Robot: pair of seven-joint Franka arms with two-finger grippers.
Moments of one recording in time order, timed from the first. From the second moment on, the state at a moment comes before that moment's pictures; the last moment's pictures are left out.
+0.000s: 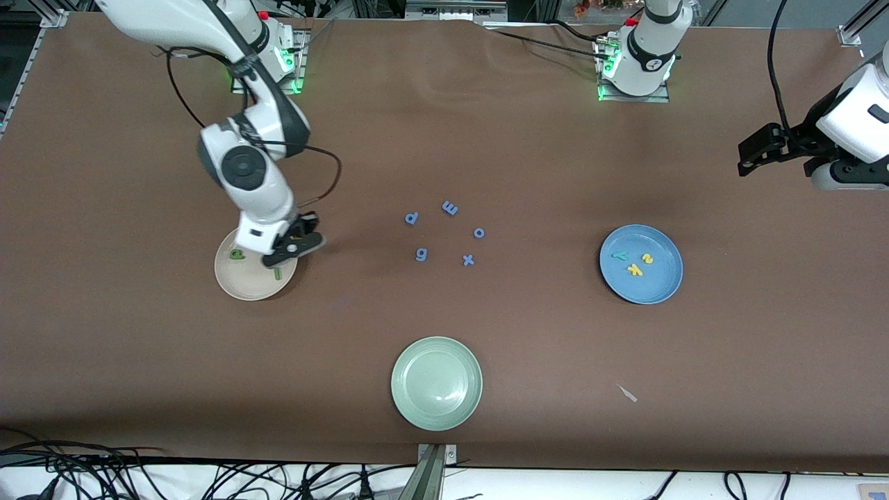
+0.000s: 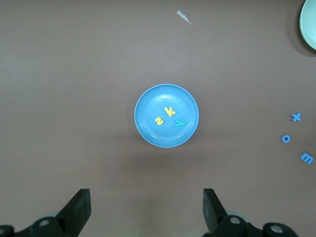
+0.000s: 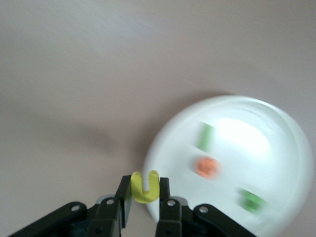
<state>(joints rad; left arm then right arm) 0.01 0.08 -0.11 -1.43 0.04 1.45 -0.09 0.03 0.33 0.29 -2.07 -0.32 2.31 0.01</state>
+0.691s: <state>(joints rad) 0.00 0.09 -0.11 -1.42 0.05 1.48 -0.09 0.00 0.27 0.22 -2.10 -0.23 2.26 -0.12</state>
